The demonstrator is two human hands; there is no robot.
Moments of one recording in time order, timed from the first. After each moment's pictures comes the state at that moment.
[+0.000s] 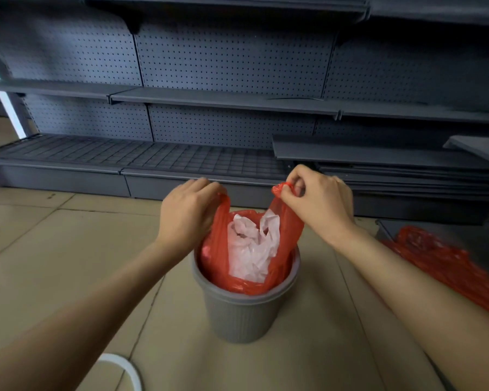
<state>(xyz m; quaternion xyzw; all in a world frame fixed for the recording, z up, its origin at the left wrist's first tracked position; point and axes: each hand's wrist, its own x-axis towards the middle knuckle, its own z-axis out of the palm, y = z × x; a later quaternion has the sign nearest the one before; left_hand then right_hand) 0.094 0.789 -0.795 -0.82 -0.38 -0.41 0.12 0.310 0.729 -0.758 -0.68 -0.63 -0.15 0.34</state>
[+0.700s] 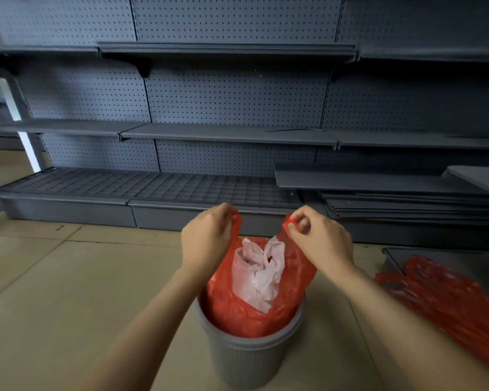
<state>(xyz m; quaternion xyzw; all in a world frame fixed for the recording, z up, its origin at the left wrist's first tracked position) 0.131 0.803 -0.780 -0.74 -0.51 -0.43 0.00 0.322 0.740 -0.766 -0.72 -0.59 -0.06 0.36</state>
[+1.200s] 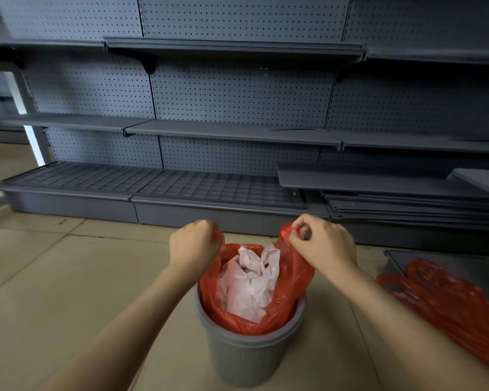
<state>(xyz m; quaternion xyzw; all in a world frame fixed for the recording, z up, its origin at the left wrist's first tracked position) 0.111 0.811 -0.796 -0.75 -0.61 -0.25 0.03 0.322 0.735 -0.770 -0.73 -0.61 -0.07 0.30</state>
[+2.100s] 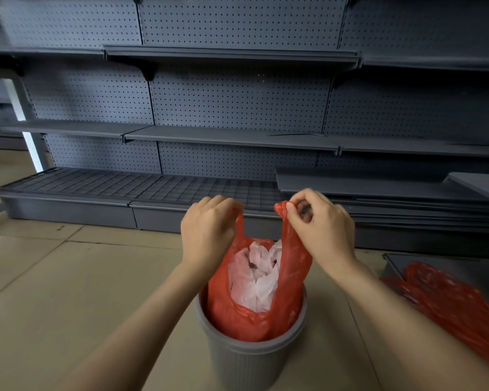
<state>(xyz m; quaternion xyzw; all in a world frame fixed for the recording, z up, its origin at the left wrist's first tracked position) 0.130 0.795 -0.761 -0.75 -0.44 -0.48 0.12 0.308 0.737 -0.742 -0.61 -0.61 -0.20 0.47</state>
